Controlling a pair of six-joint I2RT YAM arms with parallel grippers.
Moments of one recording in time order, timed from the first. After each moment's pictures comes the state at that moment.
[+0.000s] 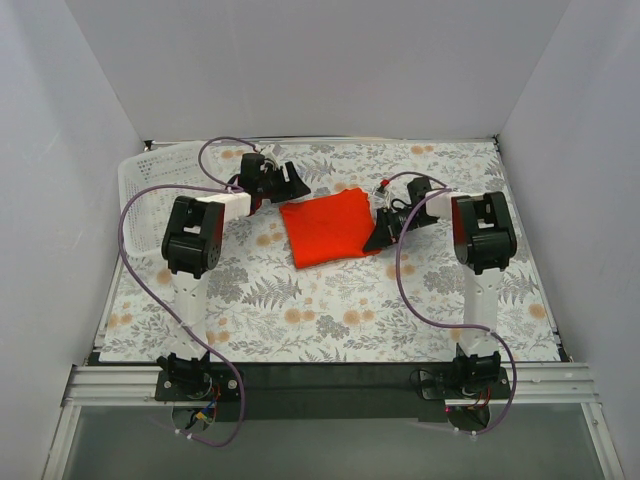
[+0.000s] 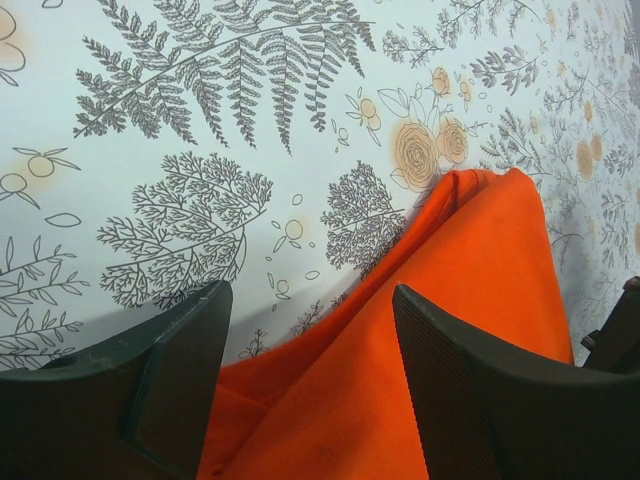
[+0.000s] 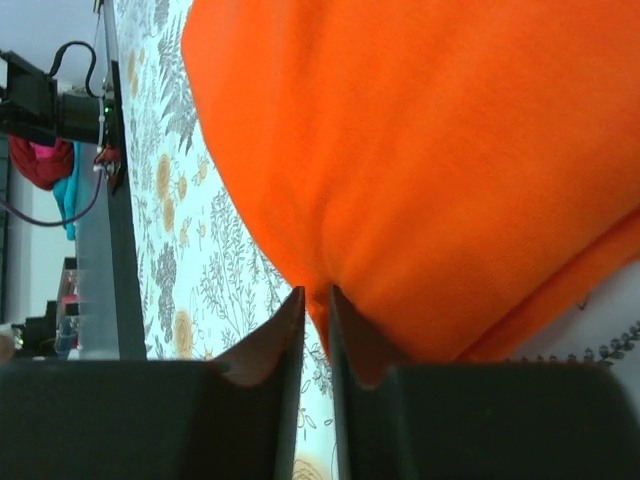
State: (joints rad) left arm -0.24 2.26 1.49 0.24 0.46 -0.48; right arm 0.18 2.22 1.40 -0.56 -1.19 -0.37
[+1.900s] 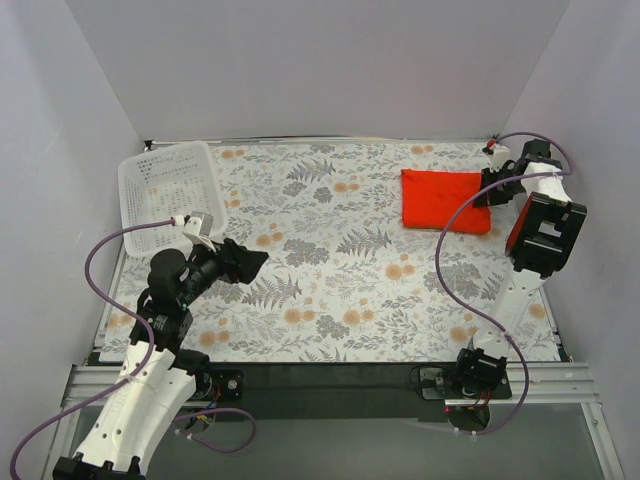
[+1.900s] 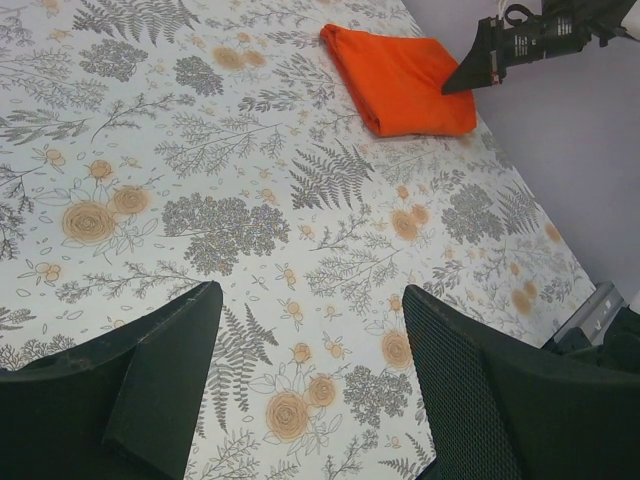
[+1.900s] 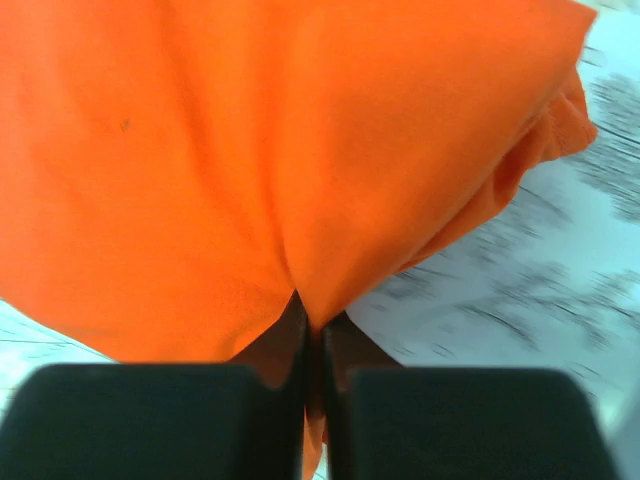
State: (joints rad) left arm -0.24 0.55 0.52 -0.14 0.40 -0.43; right arm -0.32 2.24 1.82 -0.75 -0.58 -0.51
